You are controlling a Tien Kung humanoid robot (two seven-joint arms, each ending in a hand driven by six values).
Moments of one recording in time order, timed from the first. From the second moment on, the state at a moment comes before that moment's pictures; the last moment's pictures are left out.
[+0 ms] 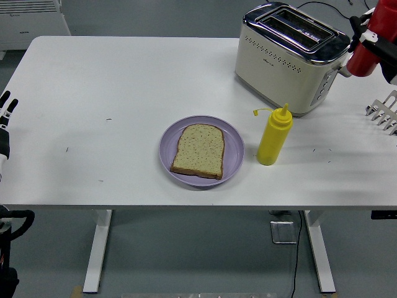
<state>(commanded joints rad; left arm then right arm) -0.04 0.03 -1.78 -1.46 0.75 0.12 -0.10 0.46 -0.47 1.26 1.36 -0.68 -0.10 0.12</state>
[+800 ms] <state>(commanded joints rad) -0.05 0.04 -1.78 -1.46 0.75 0.12 -0.11 0.26 -0.41 1.25 1.24 -0.87 -0.28 0.36</state>
